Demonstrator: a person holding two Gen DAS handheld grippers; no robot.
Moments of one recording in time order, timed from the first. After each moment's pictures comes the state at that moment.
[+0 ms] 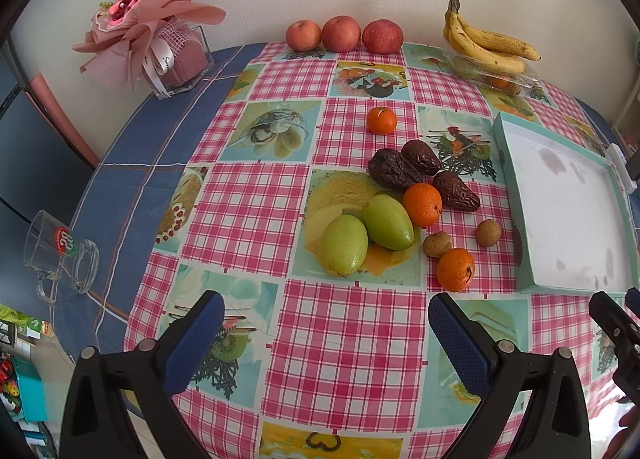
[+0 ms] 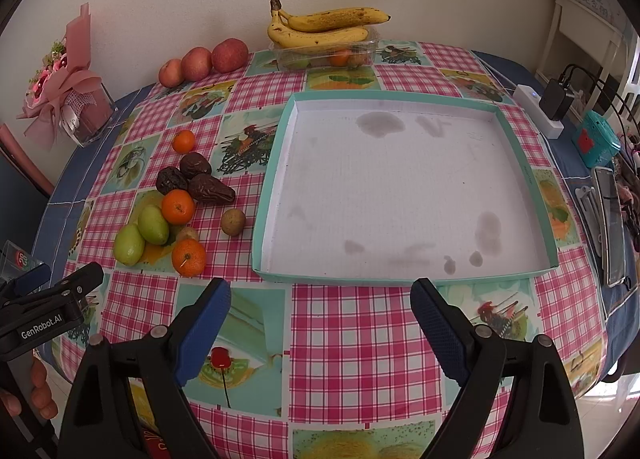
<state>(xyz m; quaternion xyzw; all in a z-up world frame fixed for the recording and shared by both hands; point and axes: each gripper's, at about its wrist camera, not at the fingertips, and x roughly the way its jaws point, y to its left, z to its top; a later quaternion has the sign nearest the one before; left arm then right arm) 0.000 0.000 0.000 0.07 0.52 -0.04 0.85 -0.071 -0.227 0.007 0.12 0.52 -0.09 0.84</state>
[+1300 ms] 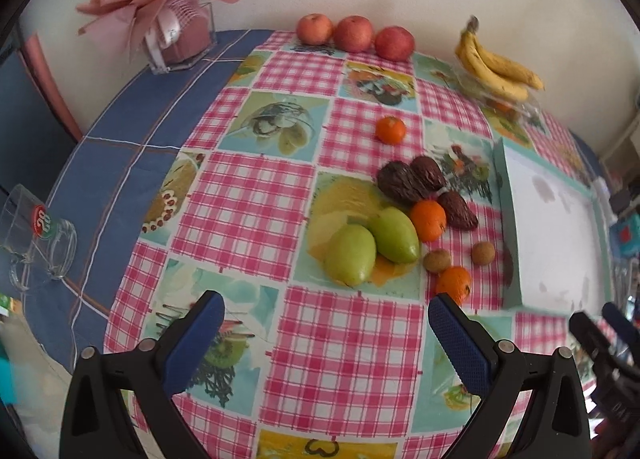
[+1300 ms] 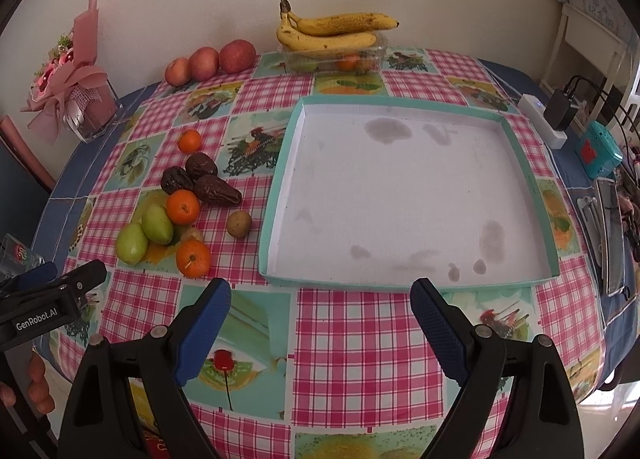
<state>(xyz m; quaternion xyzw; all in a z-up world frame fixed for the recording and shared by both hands) 0.017 0.034 0.000 -0.01 0.54 -0.06 0.84 -0.066 -0.219 0.014 0.10 0.51 -0.08 0.85</state>
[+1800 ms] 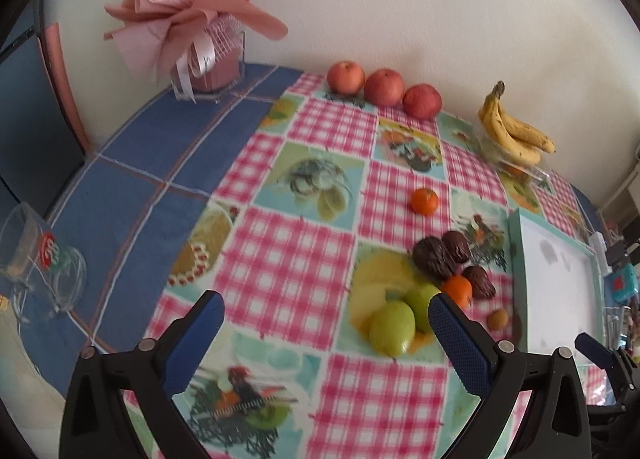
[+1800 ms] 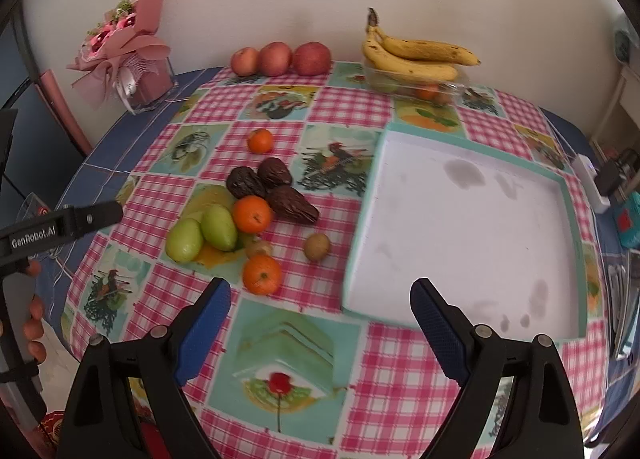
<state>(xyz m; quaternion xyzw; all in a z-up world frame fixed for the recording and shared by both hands) 0.050 0.082 0.017 -0.05 0.46 -0.06 0.88 -0.031 -0.164 0.021 0.05 0.50 0.01 0.86</state>
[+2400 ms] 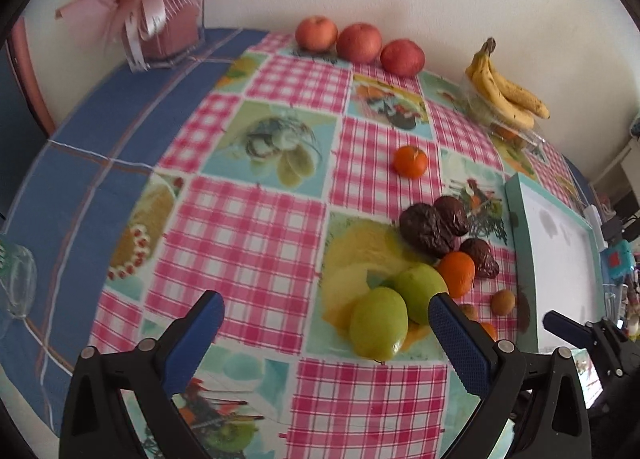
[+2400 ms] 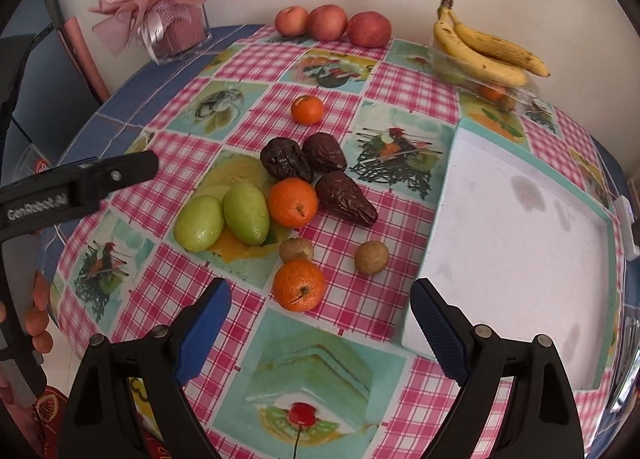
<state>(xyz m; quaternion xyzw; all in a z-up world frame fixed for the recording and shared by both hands) 0.069 0.056 -0.037 -0.05 0.53 -0.11 0.84 0.006 -0.123 -0.019 -0.02 0.55 0.07 0.83</state>
